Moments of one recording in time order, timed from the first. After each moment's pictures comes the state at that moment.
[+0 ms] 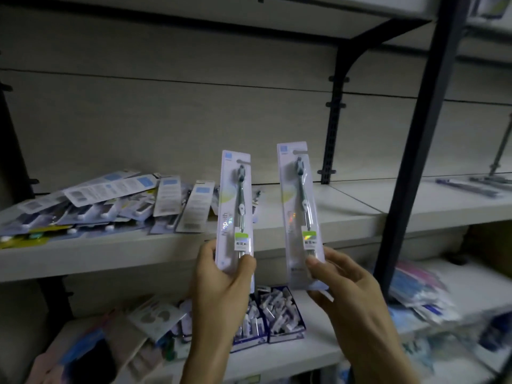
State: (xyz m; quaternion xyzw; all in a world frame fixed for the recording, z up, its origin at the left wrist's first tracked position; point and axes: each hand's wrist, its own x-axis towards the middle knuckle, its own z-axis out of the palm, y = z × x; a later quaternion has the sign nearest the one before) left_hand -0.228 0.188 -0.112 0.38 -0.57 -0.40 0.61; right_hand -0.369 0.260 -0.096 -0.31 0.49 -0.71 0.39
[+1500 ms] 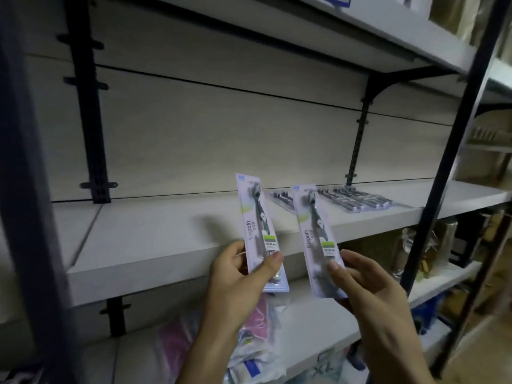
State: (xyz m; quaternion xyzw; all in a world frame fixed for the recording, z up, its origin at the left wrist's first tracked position) left_hand -0.826 0.232 -0.096 0.24 -0.57 -0.61 0.50; right_hand -0.955 0.332 -0.101 -0.28 0.59 -0.74 0.17
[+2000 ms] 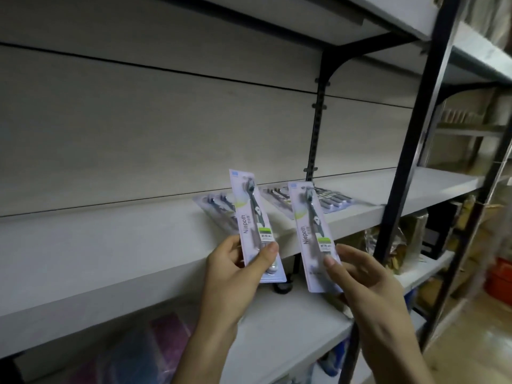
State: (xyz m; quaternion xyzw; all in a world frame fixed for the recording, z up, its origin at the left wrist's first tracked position) left_hand -1.028 0.216 -0.091 0.24 -0.57 -0.61 0.49; right_hand -1.155 0.322 -0.111 -0.27 0.60 -0.74 0.14
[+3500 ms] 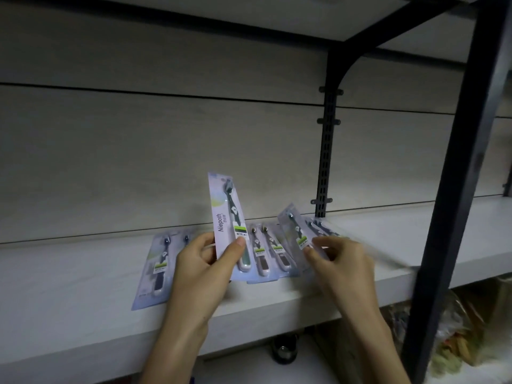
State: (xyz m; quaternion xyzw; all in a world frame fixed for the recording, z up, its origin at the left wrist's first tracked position) left_hand -1.208 0.161 -0.062 0.33 -0.55 -0.49 0.59; right_hand -1.383 0.193 -0.083 -0.42 0.73 -0.54 -0.01
